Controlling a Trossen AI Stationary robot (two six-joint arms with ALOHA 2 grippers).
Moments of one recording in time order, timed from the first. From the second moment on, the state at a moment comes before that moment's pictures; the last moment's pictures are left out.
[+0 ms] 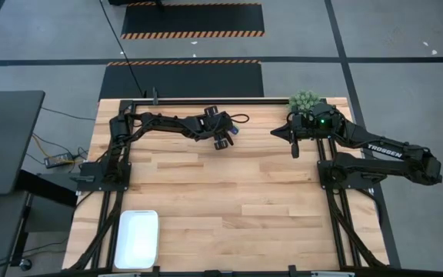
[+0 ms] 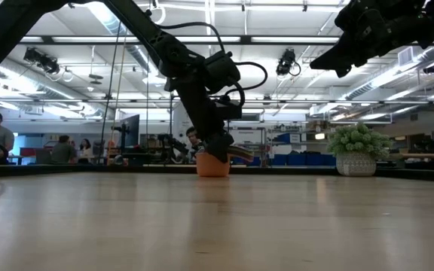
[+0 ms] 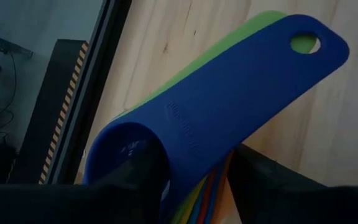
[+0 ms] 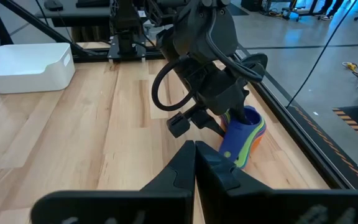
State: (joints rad) left arm 0.32 2.06 1.33 -0.20 -0.41 0.25; right arm -0.52 0.71 0.53 -0.14 -0.36 -0.15
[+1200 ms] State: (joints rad) left arm 0.30 2.03 1.33 -0.25 -0.44 0.21; right arm -0.52 0.70 0.53 -0.13 -0.36 -0.15
